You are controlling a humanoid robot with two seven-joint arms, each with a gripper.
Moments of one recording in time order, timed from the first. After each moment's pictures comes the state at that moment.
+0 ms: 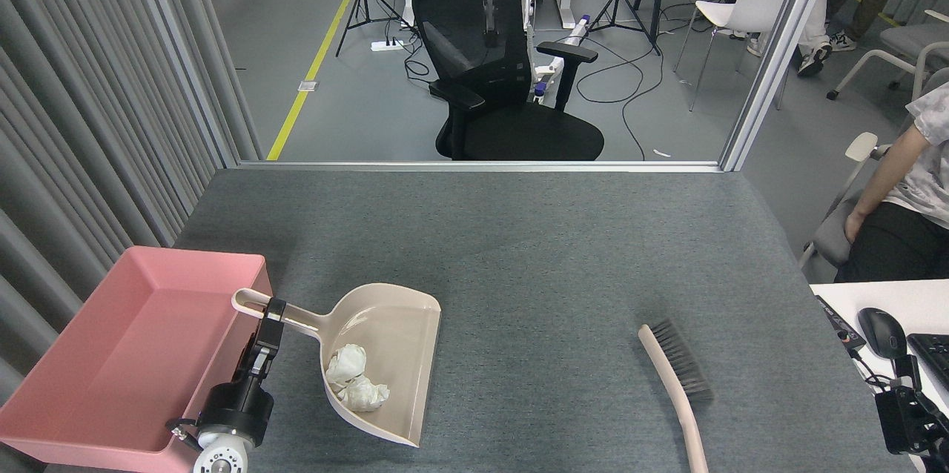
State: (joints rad) left arm -0.12 0.02 0.15 -1.32 -0.49 -0.26 -0.07; right arm 0.19 -0.26 -0.46 -1.56 0.99 -0.22 -0.25
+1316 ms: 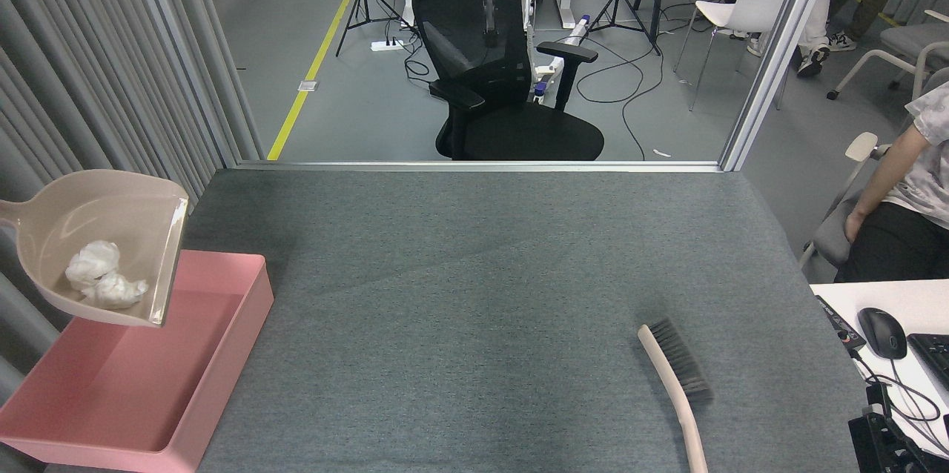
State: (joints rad) left arm -0.43 0.71 0.20 -0.96 -0.07 -0.26 -0.14; right arm 0.21 -0.22 -0.44 -1.49 1.01 -0.23 -0.24
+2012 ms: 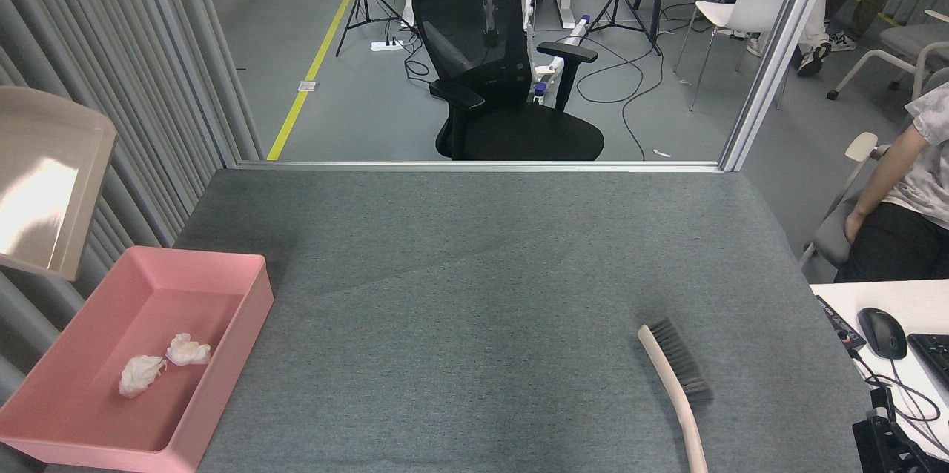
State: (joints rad) left arm -0.48 0.81 0.27 -1.14 -0.20 -0.28 -0.14; right arm 0.22 -0.21 -0.45 -1.49 1.01 -0.23 -0.24
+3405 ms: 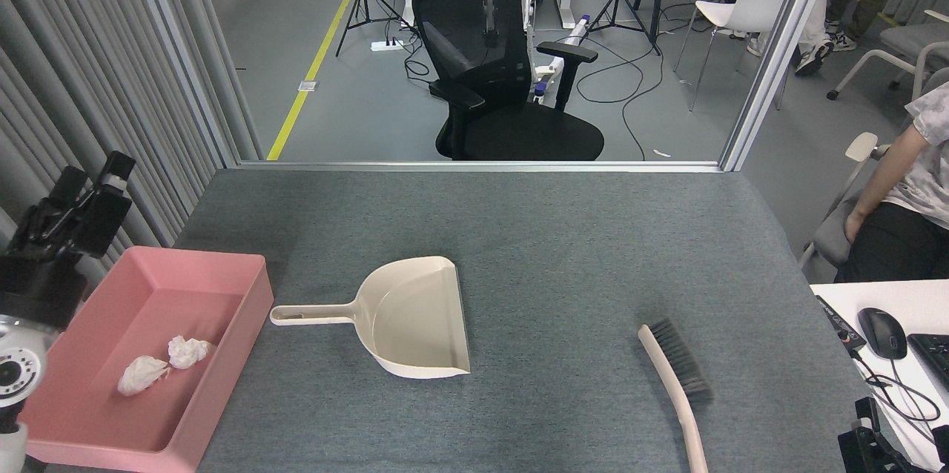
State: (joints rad) left arm -0.20 0.58 0.13 -1.65 -0.45 -0.18 -0.06; right arm 0.25 -0.20 -0.43 -1.50 1.04 -0.23 -0.24
